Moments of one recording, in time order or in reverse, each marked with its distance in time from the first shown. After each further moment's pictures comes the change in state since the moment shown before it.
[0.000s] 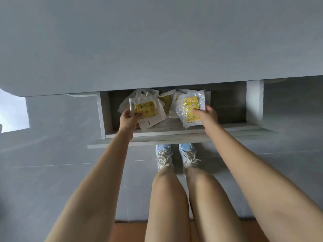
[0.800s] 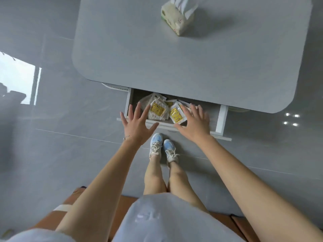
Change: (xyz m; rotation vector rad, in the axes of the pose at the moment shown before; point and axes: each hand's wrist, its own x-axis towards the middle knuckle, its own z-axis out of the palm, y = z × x) left_hand -0.286 0.058 -0.074 1.148 0.202 0.569; right_hand -0.289 -0.112 -0.068 -1.341 -0.102 -0.720
